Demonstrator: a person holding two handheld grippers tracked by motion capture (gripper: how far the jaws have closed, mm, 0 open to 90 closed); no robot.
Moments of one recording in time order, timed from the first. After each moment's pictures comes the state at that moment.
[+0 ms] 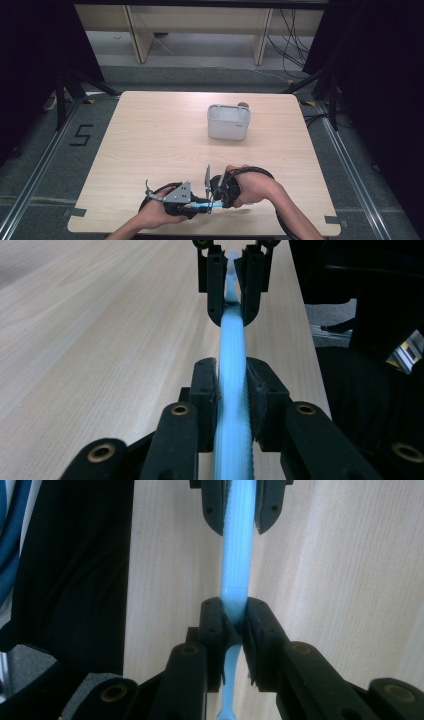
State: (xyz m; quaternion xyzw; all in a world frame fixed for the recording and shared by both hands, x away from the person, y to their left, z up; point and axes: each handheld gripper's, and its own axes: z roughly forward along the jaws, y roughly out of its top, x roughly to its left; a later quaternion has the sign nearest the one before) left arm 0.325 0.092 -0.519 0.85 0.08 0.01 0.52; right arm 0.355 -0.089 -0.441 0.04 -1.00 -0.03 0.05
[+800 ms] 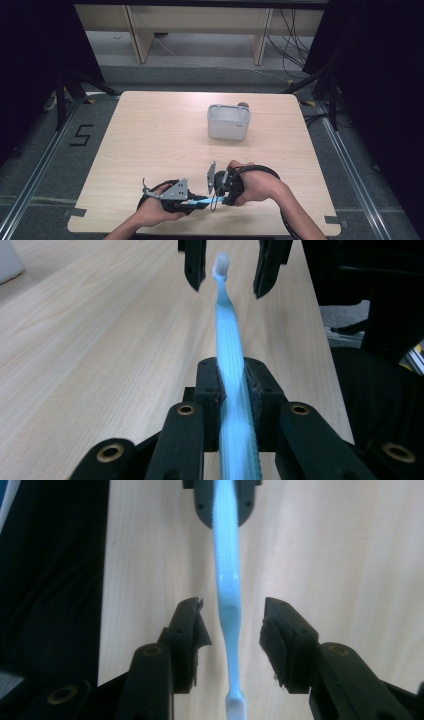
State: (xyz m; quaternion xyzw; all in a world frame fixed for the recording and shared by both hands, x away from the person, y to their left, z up) left arm 0.330 0.101 -0.517 0.84 0.10 0.03 0.53; right arm 0.356 -0.098 -0.422 0.03 -1.00 -0.05 -0.02
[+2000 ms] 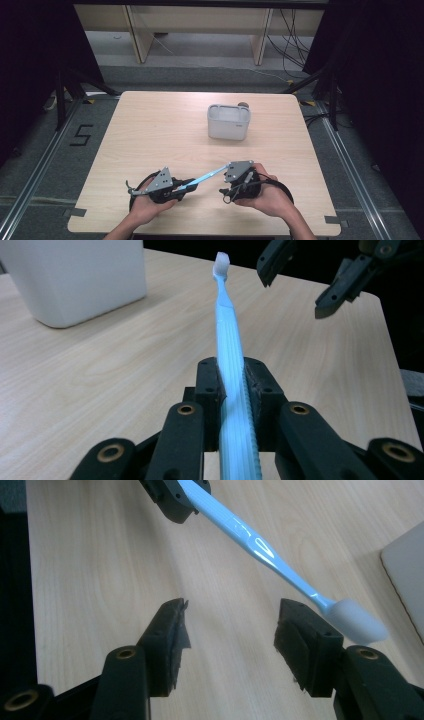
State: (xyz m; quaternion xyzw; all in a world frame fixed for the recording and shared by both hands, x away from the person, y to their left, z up) left arm 0.341 0.131 -0.512 0.78 0.21 0.11 0.58; right arm 0.344 -0.144 -0.433 -0.13 -0.94 -0.30 -0.13
